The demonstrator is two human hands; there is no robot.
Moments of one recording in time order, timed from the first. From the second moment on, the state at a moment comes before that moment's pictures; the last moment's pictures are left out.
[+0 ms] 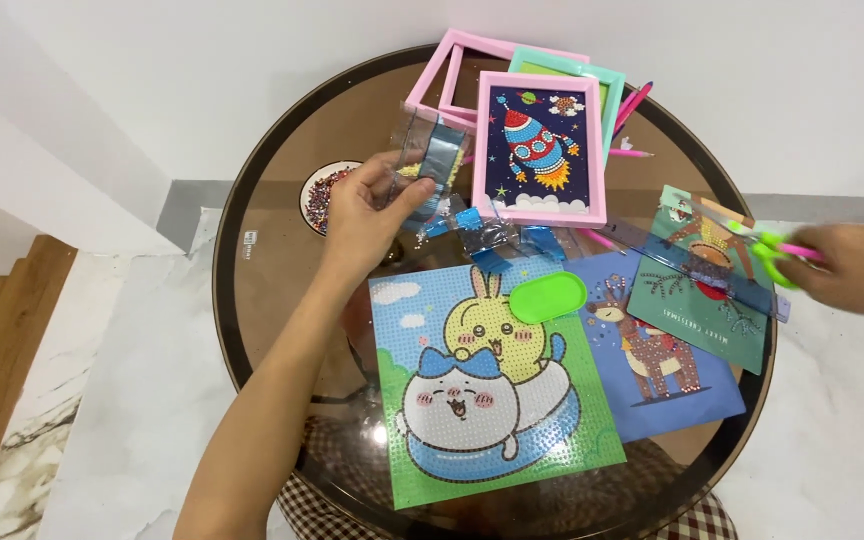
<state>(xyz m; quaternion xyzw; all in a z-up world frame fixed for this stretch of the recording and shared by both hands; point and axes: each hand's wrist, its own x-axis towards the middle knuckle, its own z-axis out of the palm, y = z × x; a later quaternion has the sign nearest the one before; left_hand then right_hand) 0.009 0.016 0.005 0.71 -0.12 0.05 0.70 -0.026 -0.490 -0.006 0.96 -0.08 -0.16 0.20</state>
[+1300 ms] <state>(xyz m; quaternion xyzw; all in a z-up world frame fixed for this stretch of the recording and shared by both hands) -0.056 -0.027 0.020 0.65 -0.17 -0.08 0.74 -0.103 -0.275 0.039 0.93 0.22 -0.09 -0.27</state>
